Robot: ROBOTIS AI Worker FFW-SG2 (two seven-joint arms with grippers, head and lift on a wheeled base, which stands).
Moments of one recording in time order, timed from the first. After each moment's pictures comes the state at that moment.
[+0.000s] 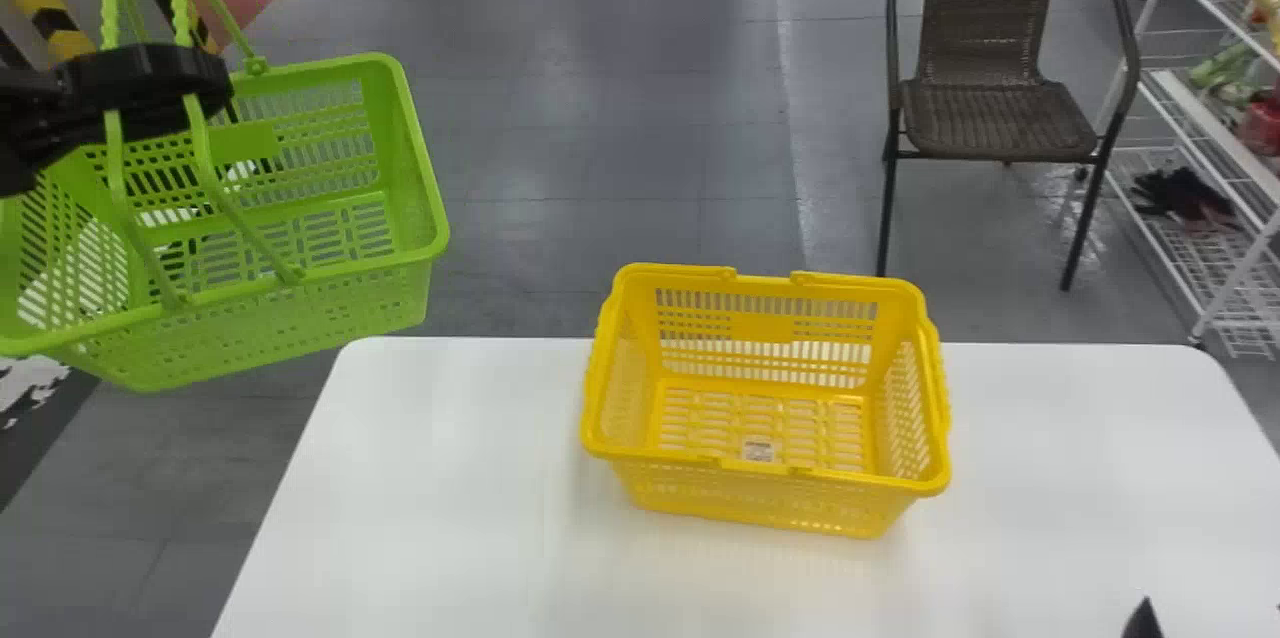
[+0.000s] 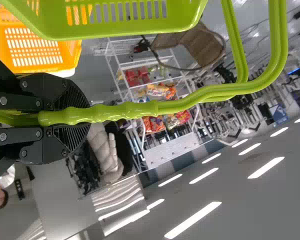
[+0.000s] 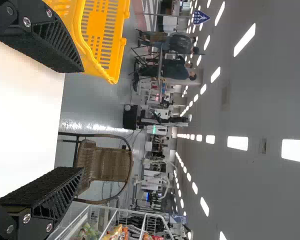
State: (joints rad) left arm -0.65 0.90 0.27 -1.09 0.83 1.57 -1.09; right arm 0.53 -0.23 0.03 -1.33 -0.12 -0.82 0.03
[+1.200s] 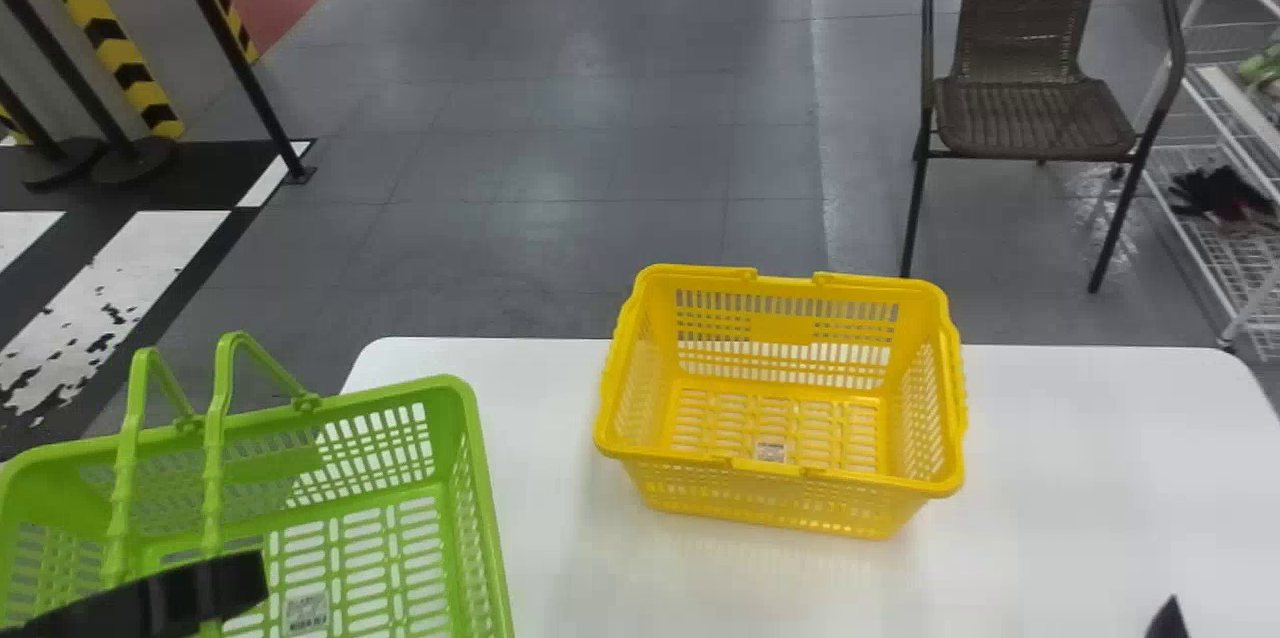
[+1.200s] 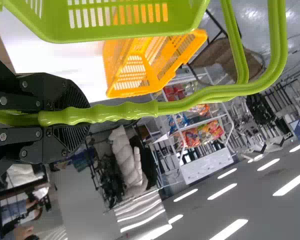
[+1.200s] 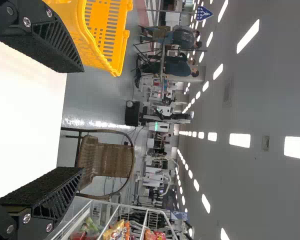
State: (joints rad) left arm 0.58 0.41 0.97 -2.15 1.05 1.57 -1.08; right arm 0.52 -0.24 0.02 -1.30 -0.13 -0.82 0.04
